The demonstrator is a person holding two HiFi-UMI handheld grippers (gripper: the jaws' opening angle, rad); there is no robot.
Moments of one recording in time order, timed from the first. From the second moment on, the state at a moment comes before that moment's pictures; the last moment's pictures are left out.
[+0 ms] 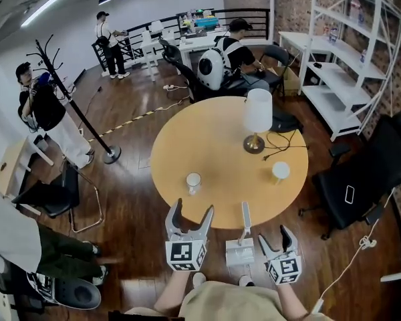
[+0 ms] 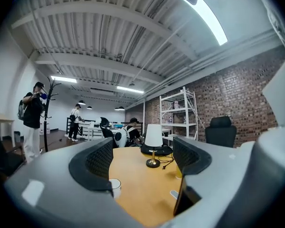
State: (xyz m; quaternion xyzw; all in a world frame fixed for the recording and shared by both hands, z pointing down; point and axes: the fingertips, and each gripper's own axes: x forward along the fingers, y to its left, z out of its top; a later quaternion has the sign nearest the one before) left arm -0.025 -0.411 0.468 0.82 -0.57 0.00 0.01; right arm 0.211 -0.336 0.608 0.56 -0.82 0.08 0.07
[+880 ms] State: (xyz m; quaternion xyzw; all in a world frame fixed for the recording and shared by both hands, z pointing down) left arm -0.084 -0.406 0.491 0.78 -0.62 0.04 0.04; right arm 0.178 -0.399 0.815 0.54 -0.79 0.25 0.17
